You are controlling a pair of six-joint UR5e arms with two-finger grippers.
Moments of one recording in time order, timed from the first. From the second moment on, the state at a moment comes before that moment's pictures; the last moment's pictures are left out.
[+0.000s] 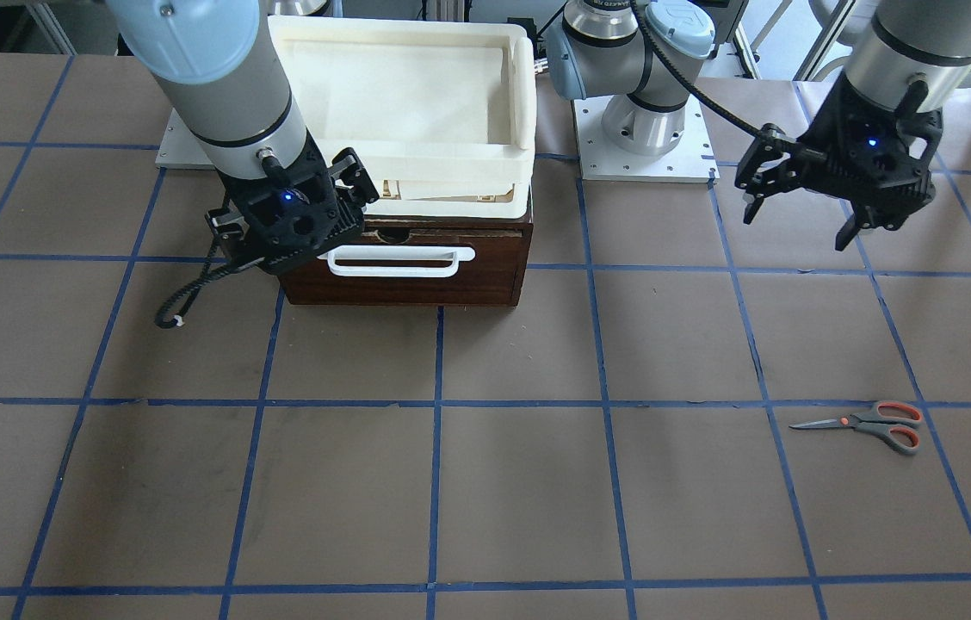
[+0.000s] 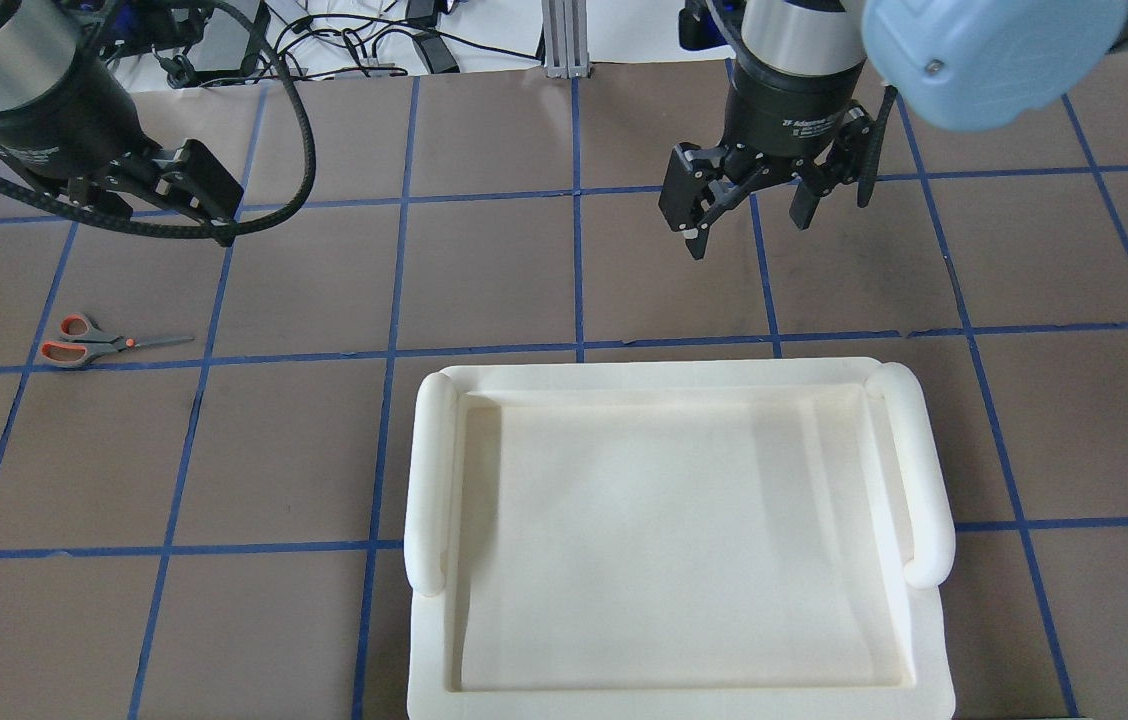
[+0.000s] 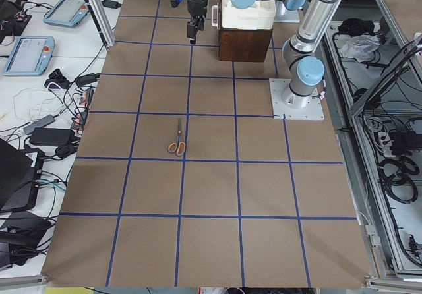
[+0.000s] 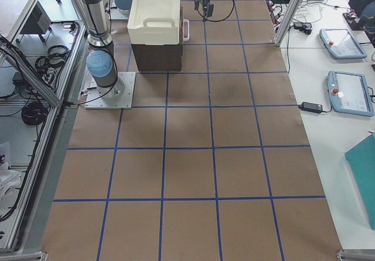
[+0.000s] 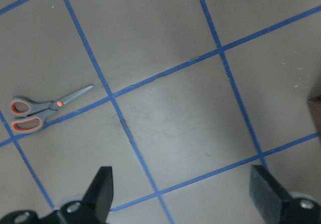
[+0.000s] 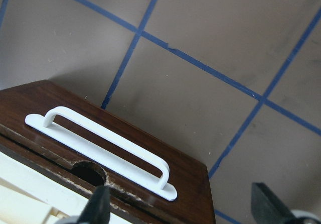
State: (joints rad) left arm -1.29 -1.54 -1.60 -1.54 1.60 0.78; right arm 1.76 -1.37 1.44 -1.49 -1.48 -0.43
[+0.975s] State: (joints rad) left arm -0.96 -1.83 -1.69 -1.17 1.63 1.96; right arm 1.82 -1.27 1.50 -1.61 -1.31 -0.89
